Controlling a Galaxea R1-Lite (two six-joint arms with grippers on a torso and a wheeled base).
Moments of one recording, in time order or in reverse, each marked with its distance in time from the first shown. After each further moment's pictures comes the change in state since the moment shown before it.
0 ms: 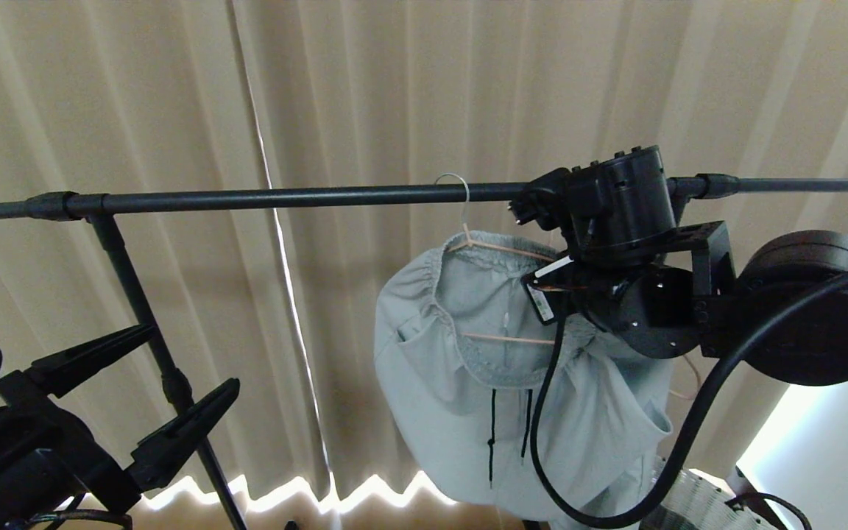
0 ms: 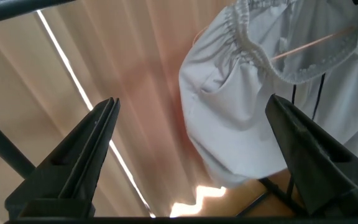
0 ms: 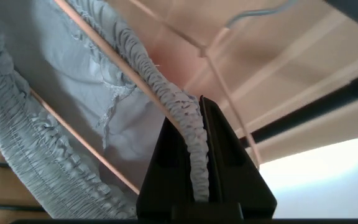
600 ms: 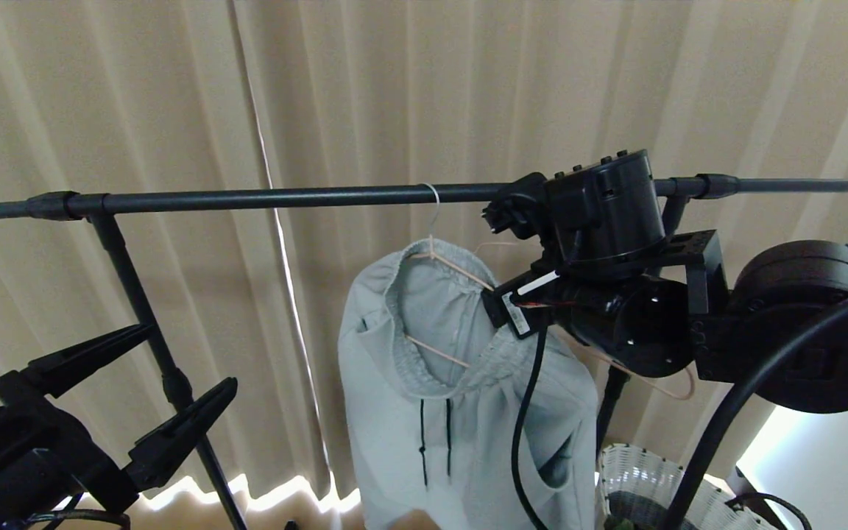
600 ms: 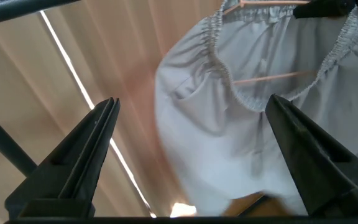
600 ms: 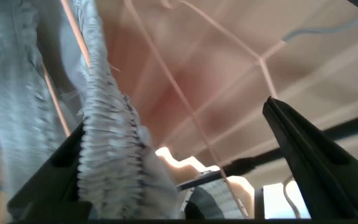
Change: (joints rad) left arm 0.003 -0.004 0.000 0.002 0.000 0.000; right arm 0.058 -0.002 0.004 -0.015 0.082 0.018
